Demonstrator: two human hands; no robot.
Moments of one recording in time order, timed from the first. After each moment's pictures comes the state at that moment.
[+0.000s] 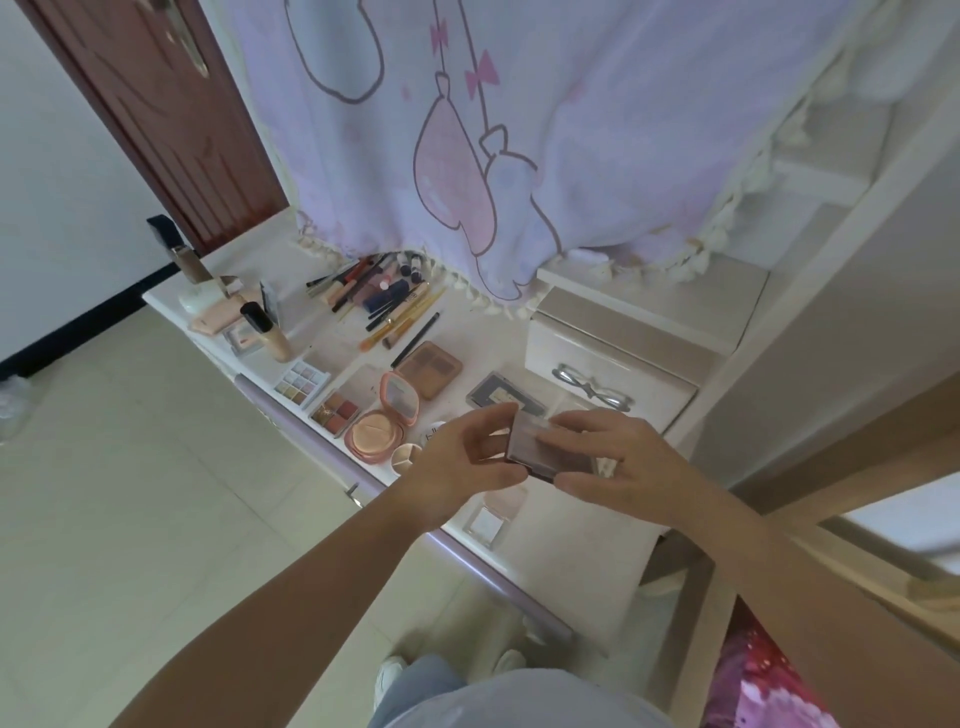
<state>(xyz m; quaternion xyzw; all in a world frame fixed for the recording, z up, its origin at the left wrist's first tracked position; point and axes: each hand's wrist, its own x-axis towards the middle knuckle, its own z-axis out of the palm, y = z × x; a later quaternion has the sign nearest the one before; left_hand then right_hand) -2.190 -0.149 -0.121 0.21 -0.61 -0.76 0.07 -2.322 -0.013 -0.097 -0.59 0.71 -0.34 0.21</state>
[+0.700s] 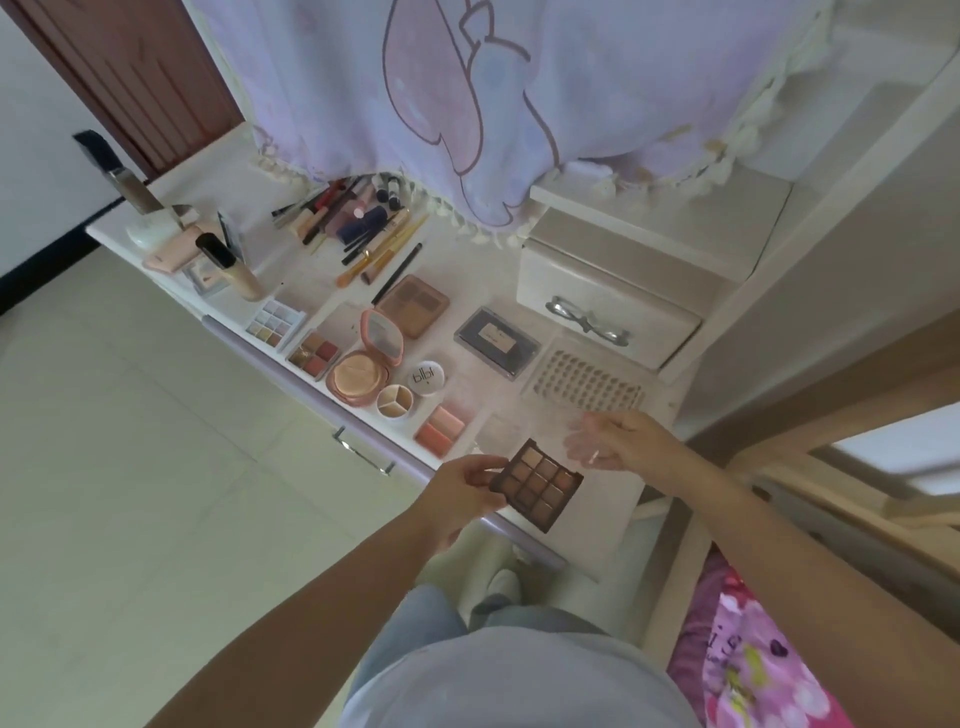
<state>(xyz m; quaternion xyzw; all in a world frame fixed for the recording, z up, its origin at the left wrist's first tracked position) -2.173 -0.116 -0.216 0.43 -0.53 -0.73 -0.06 -2.343 0.006 -0.197 -0.19 0.74 -0.40 0.51</state>
